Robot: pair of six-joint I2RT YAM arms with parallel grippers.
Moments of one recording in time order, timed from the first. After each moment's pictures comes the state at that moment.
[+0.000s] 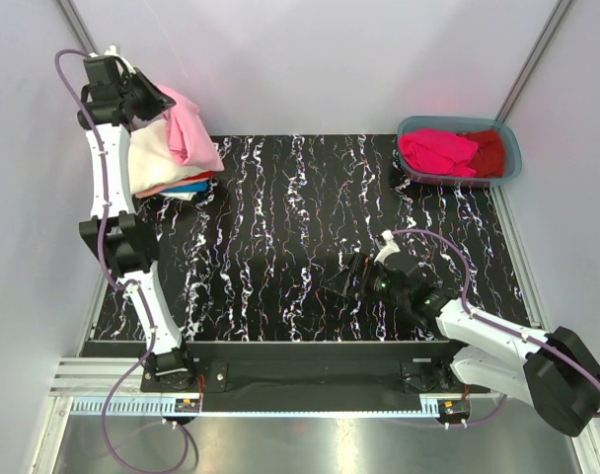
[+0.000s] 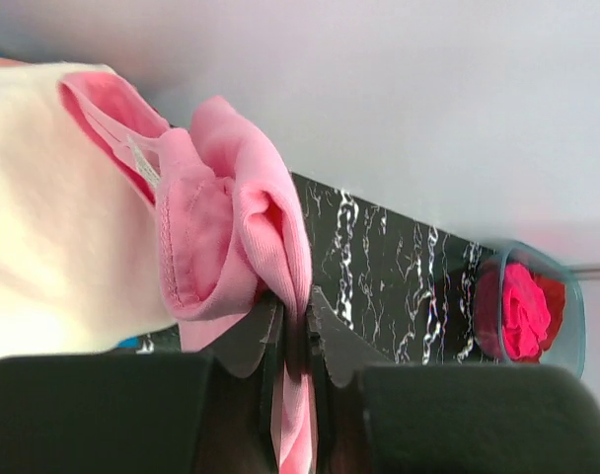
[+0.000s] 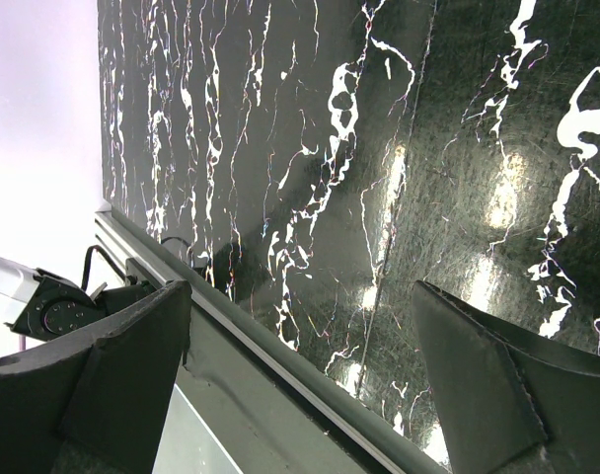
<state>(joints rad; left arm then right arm) 0.20 2.15 2.46 -0.76 0.39 -0.53 0.69 1.03 0.35 0.18 -0.19 0.94</state>
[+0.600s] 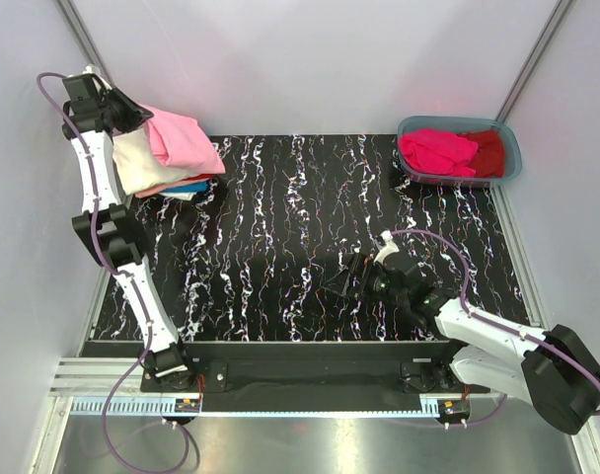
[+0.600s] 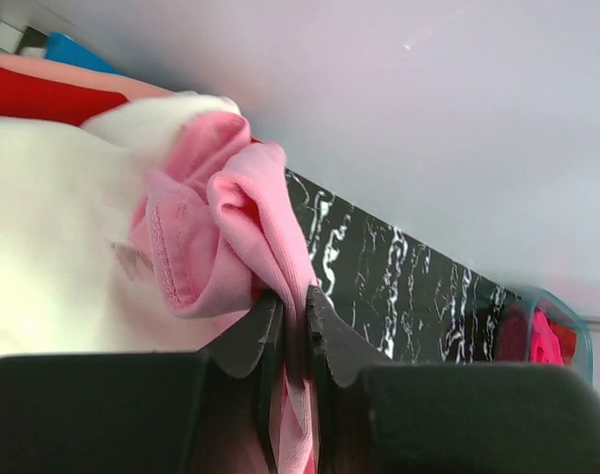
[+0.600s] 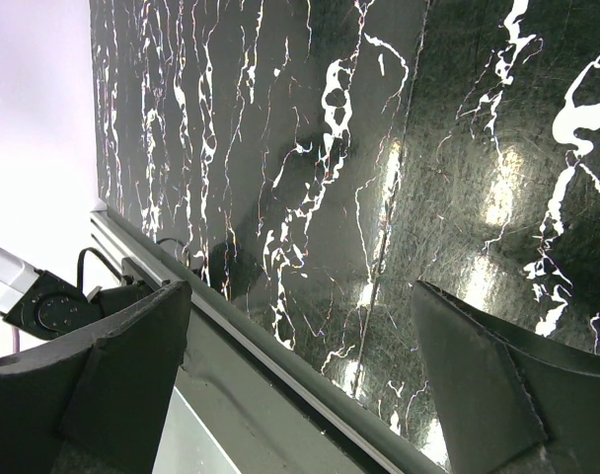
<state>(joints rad) 0.34 2.31 2.50 -0.69 0.46 -0.56 0.68 1.05 0.35 0.18 -0.19 0.94</state>
